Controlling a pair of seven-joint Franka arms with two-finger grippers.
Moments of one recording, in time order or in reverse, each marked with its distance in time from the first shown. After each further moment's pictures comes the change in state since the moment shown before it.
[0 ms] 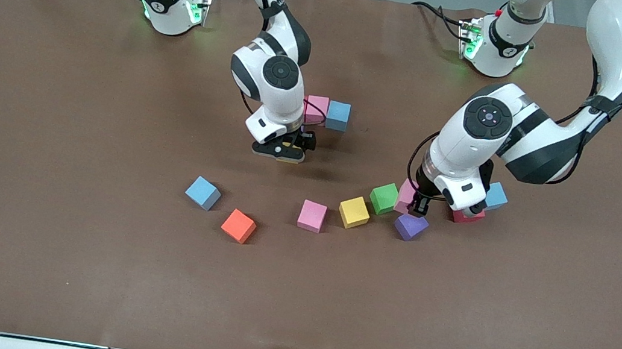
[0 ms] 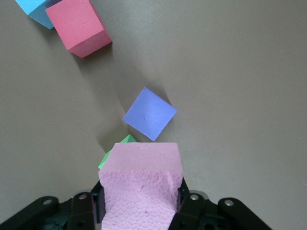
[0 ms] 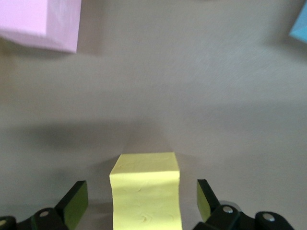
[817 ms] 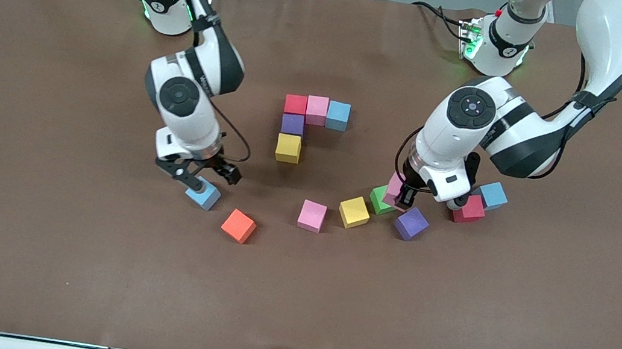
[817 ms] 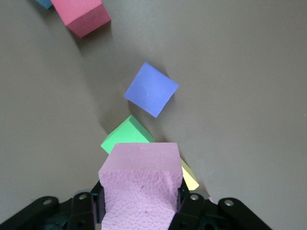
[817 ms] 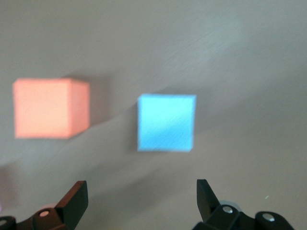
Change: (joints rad) left arm -0.060 0.004 0.000 0.009 -0.006 0.000 -0.031; right arm -0.313 -0.079 -0.024 -0.022 -0.001 -0.066 0.078
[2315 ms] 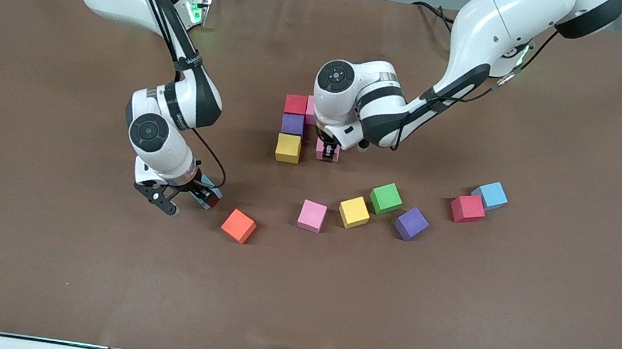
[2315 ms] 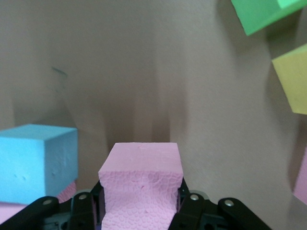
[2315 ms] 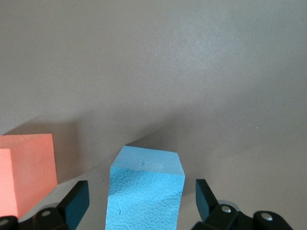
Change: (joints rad) left arm -0.651 0.167 0.354 0.073 -0.010 0.107 -0.578; right arm -0.089 0.141 0.022 0.062 0.042 0.082 -0.067
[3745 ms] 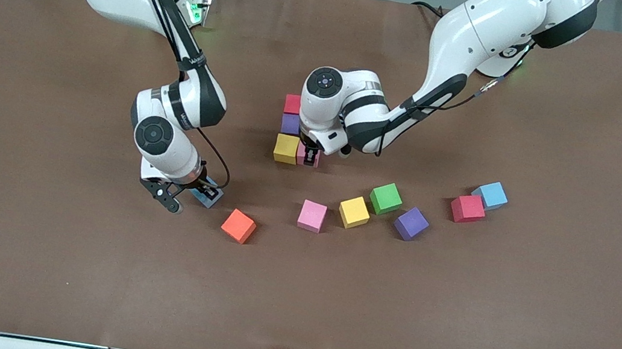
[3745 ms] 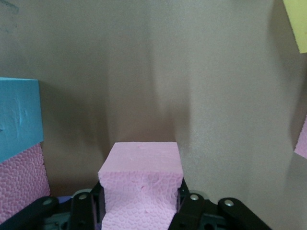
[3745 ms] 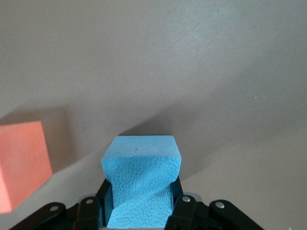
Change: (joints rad) left arm -0.128 0.083 0.100 0.096 0.000 0.109 0.002; right arm 0.010 0.000 0.018 0.013 0.018 -0.066 0.072
